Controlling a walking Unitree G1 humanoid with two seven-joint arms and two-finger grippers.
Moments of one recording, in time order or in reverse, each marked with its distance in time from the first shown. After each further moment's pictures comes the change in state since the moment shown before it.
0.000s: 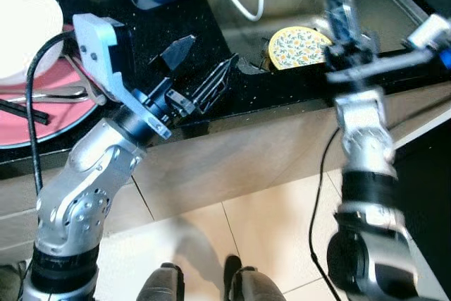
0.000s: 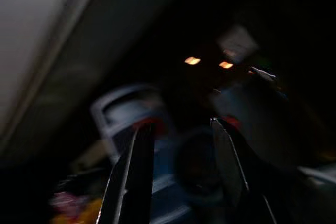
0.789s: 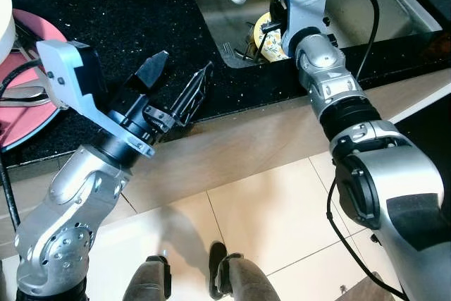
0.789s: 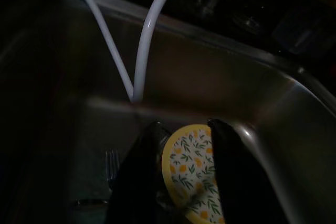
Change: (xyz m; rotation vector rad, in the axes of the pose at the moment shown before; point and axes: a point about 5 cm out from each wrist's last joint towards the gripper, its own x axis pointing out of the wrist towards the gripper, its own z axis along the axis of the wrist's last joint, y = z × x) left arm -0.029 -0.012 0.004 -0.035 -0.011 0.147; right arm 0.083 -0.055 -0.064 -1.068 0.680 -0.507
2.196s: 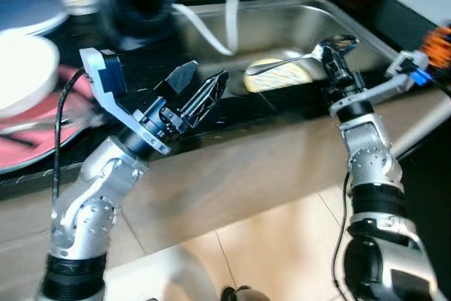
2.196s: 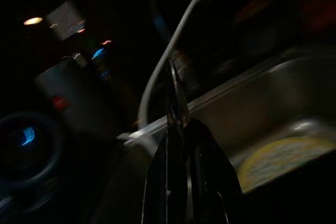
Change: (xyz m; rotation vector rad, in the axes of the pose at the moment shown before) left arm 0.017 0.017 -0.031 -0.197 -0.004 -0.174; right arm -0.096 -0.066 -0.079 0.804 -0.151 0.013
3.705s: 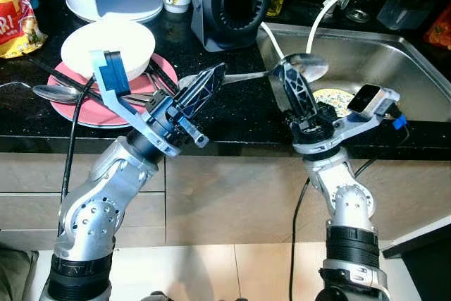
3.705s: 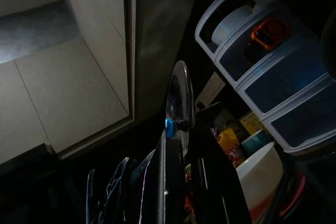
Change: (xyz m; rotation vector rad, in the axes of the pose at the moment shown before) left arm 0.006 -0.014 -0.001 -0.172 -0.059 -0.074; right arm -0.050 0.075 -0.039 0.672 -0.013 0.619
